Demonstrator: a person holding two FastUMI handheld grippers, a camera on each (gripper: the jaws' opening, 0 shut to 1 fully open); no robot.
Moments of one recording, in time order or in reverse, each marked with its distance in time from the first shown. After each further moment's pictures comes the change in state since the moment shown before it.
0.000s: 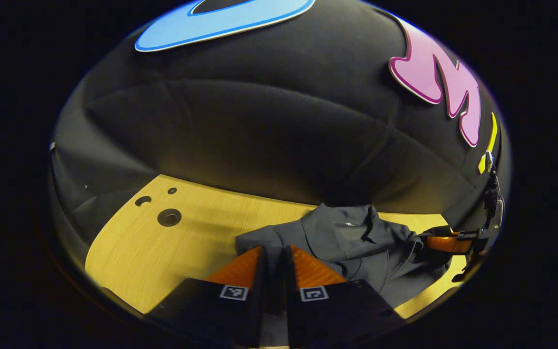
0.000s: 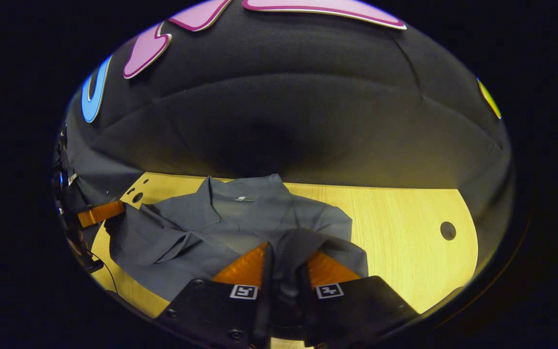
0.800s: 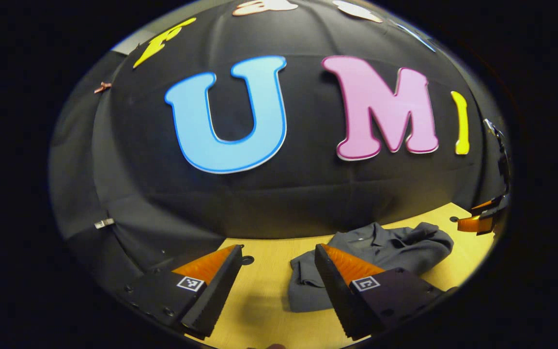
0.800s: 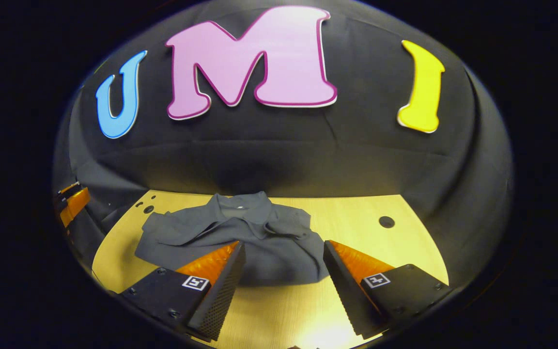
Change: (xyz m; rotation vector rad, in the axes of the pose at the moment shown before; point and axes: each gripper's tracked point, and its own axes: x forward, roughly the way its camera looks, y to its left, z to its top) left arm -0.241 -0.010 0.054 0.314 -0.324 0.160; right arm -0.203 0.004 -0.008 0.032 -0.199 -0.153
